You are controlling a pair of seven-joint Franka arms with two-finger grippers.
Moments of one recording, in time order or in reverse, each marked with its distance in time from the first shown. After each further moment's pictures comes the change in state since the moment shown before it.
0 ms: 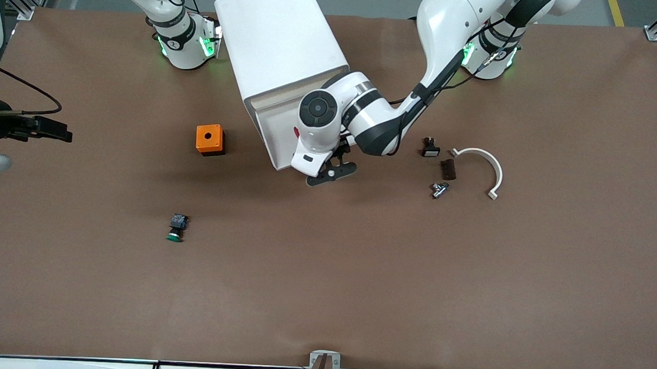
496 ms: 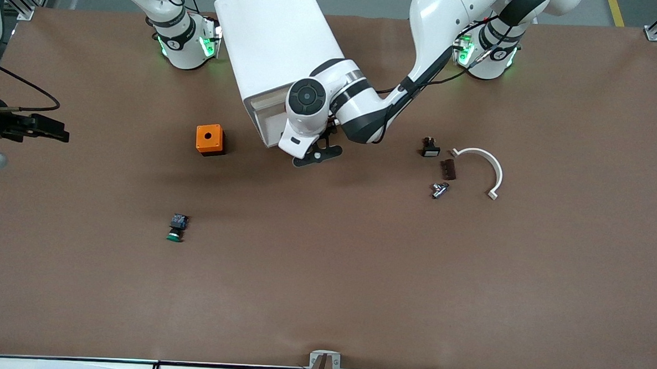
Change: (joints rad) left arm -0.003 0.000 -0.070 -0.034 -0.099 -0.001 -0.002; right arm 0.002 0.001 0.013 0.067 -0.006 -0.007 0.000
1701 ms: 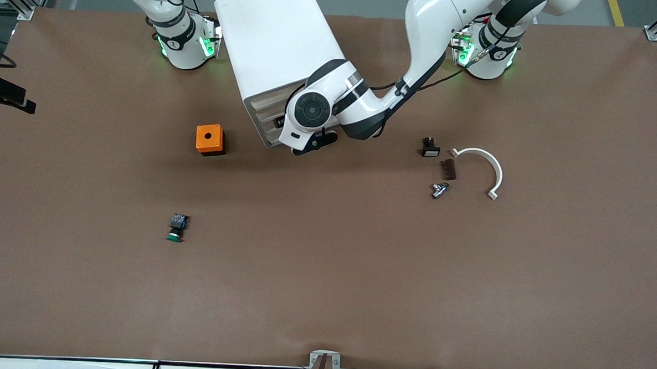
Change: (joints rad) left arm -0.002 0.010 -0.015 -0.042 -0.267 0.000 0.000; right arm -0.053 -0.057 0.000 0.096 0.059 -0.128 -0.006
